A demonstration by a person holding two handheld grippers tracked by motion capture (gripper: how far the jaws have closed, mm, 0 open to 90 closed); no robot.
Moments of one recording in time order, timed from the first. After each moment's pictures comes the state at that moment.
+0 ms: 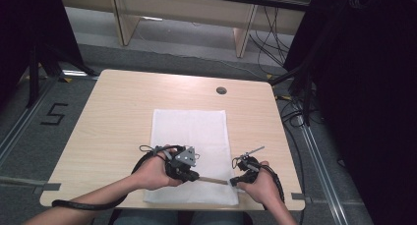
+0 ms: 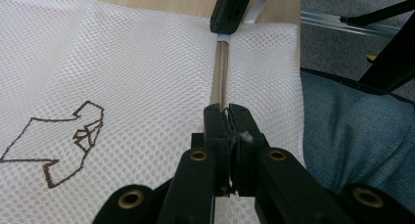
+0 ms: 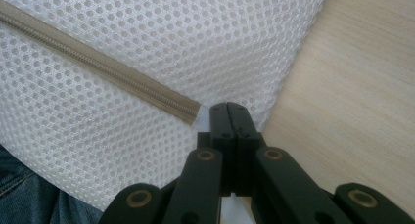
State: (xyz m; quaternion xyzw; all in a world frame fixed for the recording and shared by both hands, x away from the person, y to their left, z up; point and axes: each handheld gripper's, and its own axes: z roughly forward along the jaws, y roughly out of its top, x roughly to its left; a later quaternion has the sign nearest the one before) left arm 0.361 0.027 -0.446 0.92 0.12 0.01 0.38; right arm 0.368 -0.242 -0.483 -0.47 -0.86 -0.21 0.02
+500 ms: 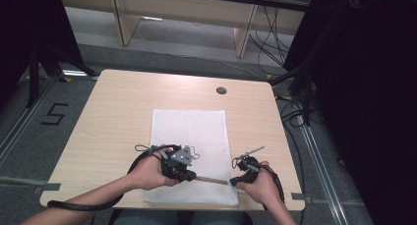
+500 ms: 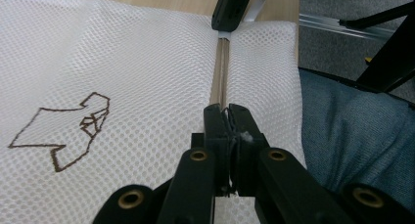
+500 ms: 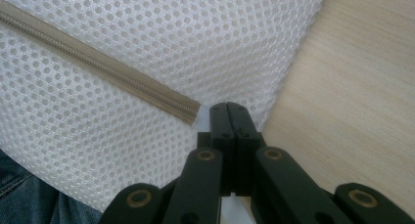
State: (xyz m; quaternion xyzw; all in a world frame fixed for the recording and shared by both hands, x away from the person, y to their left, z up) left arm 0.359 0.037 -0.444 0.92 0.13 0.01 0.38; right arm 0.368 -0.242 -0.483 -0.47 -0.86 -0.21 0.02
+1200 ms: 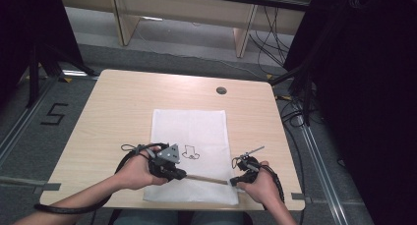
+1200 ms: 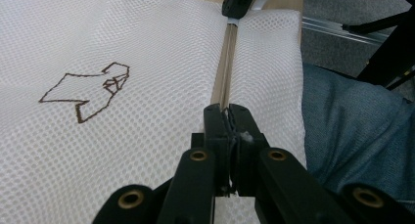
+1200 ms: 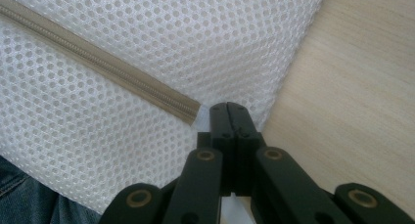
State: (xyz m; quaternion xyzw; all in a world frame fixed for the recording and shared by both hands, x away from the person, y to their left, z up) left arm 0.357 0.068 -0.441 0.91 0.15 0.01 0.38; right arm 0.368 -0.241 -0.483 -0.48 -0.85 -0.21 0.01
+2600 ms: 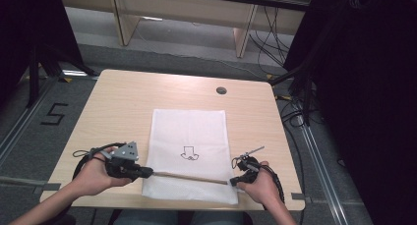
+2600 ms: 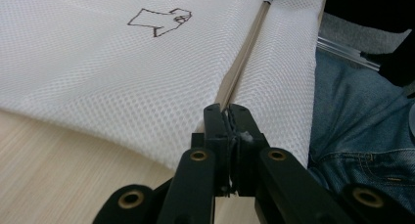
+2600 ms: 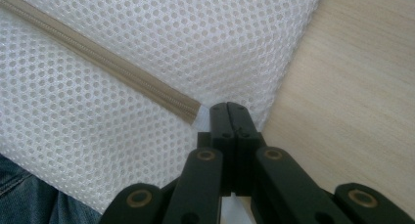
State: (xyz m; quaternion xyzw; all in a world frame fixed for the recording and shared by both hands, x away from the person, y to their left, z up) left arm 0.340 0.164 -0.437 0.88 0.23 0.02 0.41; right arm 0.368 -0.241 -0.482 -0.47 -0.86 -0.21 0.02
